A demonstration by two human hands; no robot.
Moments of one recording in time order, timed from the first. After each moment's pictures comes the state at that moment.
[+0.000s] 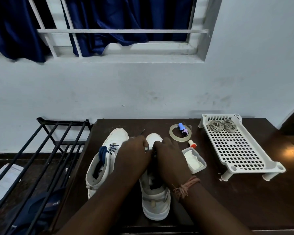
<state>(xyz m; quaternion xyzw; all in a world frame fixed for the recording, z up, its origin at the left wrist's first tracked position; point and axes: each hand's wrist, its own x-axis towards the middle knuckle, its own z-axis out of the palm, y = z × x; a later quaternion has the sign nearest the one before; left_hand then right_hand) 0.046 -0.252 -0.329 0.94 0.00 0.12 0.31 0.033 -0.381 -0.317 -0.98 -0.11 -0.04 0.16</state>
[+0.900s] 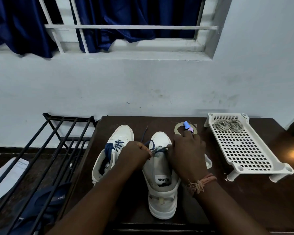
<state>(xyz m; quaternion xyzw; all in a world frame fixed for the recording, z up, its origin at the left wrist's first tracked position) 0.049 -0.230 -0.335 0.87 0.11 -0.08 0.47 0.046 -0.397 -0.323 -0.99 0.01 -0.15 0.05</state>
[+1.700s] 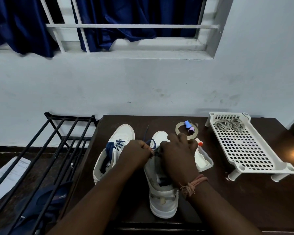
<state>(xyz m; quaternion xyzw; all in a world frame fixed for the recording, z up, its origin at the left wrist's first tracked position) 0.046 -0.231 -0.328 0.87 0.10 -0.08 0.48 0.037 -0.380 -0.330 -0.99 -0.08 -0.11 0.02</state>
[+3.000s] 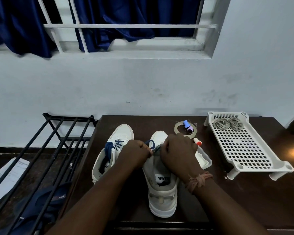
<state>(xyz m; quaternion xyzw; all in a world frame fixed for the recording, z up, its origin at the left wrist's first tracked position) 0.044 -0.234 -0.321 0.86 0.11 -0.10 0.49 0.045 -0.385 -0.315 -0.99 -0.02 -0.07 0.13</state>
